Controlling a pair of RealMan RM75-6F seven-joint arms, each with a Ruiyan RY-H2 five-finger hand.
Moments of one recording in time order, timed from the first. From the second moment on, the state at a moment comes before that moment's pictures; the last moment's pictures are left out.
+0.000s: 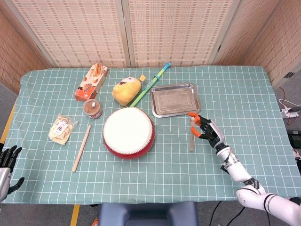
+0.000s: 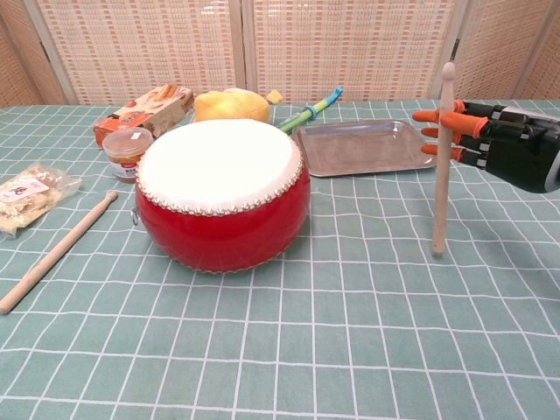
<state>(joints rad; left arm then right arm) -0.03 -1.12 -0.02 -1.53 1.48 1.49 -0.01 0.56 -1.53 0.20 -1.15 -1.54 0.94 1.66</state>
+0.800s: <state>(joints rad) -0.03 -1.11 -0.01 -1.55 1.50 1.49 0.00 0.63 -1.70 -0.02 -0.65 -1.69 1.16 2.36</state>
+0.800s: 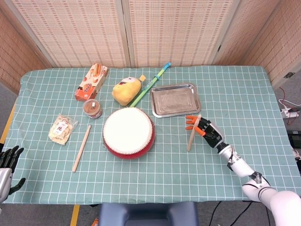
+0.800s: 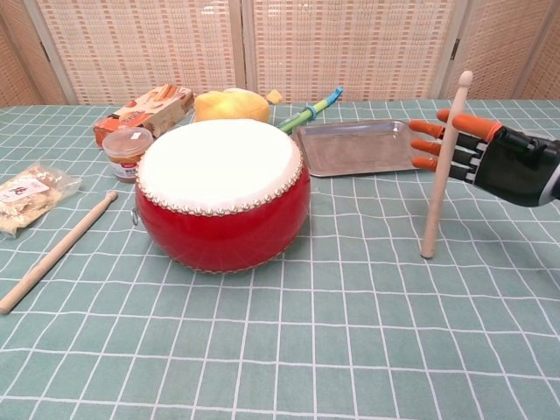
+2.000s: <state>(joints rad) -0.03 -1.12 0.00 -1.53 1.50 1.48 -0.03 0.59 -1.69 -0.19 -0.64 -1.75 1.27 2.31</state>
